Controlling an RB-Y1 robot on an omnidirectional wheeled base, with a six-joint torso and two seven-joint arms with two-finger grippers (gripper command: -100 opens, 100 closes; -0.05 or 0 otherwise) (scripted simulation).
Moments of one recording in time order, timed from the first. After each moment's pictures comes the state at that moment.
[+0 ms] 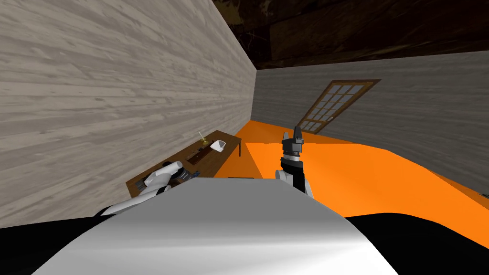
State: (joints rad) left arm -0.11 0.55 0.52 -0.77 0.45 1.13 0.37; right arm 0.53 0.01 -0.04 -2.39 0.11 -0.40 0.00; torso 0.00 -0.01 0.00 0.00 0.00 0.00
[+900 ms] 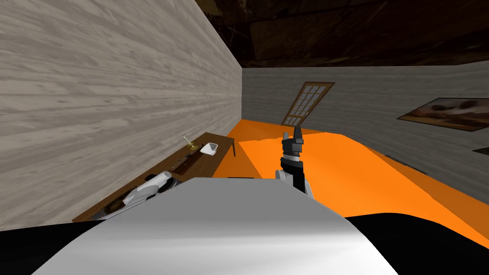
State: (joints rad) left arm -0.01 0.57 0.64 -0.68 0.52 1.08 0.31; right arm 0.53 0.01 -0.04 -2.39 0.11 -0.40 0.00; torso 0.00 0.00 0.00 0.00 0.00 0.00
